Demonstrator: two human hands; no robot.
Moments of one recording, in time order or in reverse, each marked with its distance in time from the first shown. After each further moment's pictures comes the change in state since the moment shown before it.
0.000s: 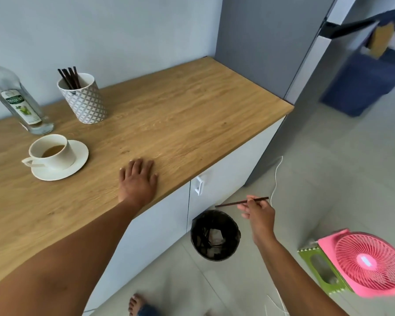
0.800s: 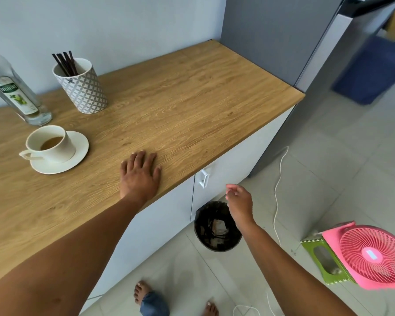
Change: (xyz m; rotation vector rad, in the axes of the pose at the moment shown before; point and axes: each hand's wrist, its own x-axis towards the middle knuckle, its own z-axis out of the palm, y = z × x) left_hand -0.001 -0.001 0.000 0.036 0.017 0.015; right_hand 0.006 0.015 0.063 -0.368 -0.167 -0.066
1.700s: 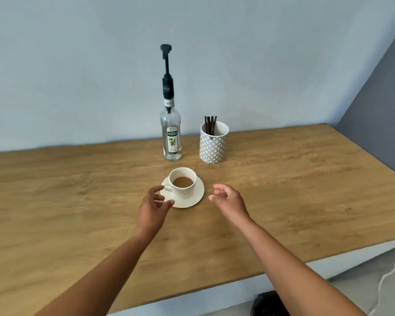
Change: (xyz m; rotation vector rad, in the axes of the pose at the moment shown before) left_hand -0.034 -0.211 -0.105 -0.893 0.433 -0.533; right_hand -0.046 -0.196 0.277 -0.222 -0.629 -0.473
